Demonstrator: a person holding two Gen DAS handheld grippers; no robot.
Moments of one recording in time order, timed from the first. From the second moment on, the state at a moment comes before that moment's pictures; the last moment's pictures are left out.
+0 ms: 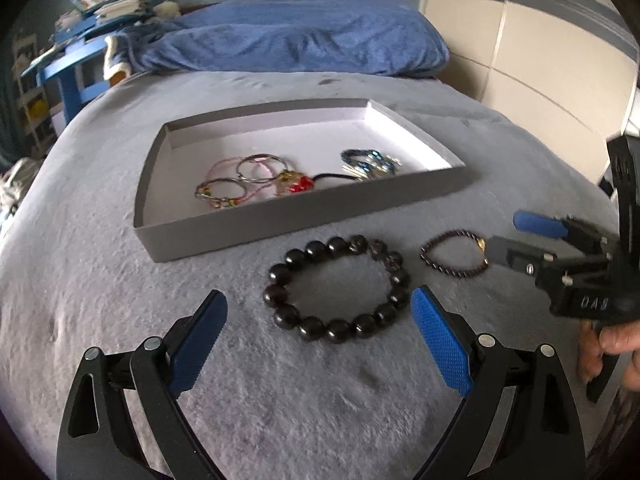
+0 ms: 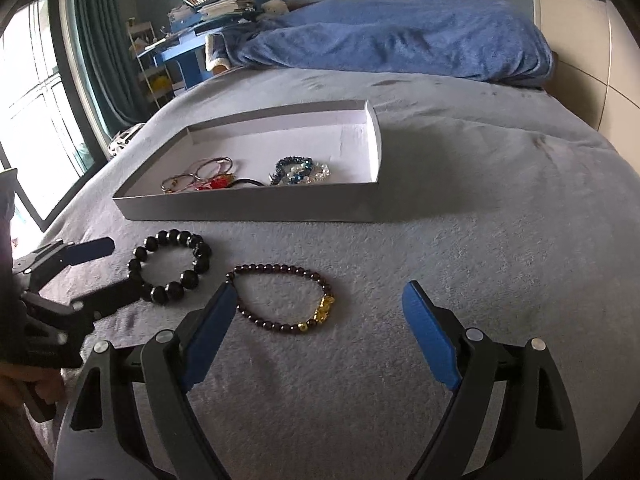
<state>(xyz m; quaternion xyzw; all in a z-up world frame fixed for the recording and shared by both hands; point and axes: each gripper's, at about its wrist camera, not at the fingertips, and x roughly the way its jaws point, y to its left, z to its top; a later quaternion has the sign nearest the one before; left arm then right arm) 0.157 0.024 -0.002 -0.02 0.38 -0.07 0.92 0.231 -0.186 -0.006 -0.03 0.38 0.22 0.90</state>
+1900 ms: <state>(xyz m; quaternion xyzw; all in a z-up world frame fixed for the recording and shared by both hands) 0.164 0.035 0.014 -0.07 0.38 -0.09 0.92 0.236 -0.174 0.003 0.00 0.38 0.27 0.88</state>
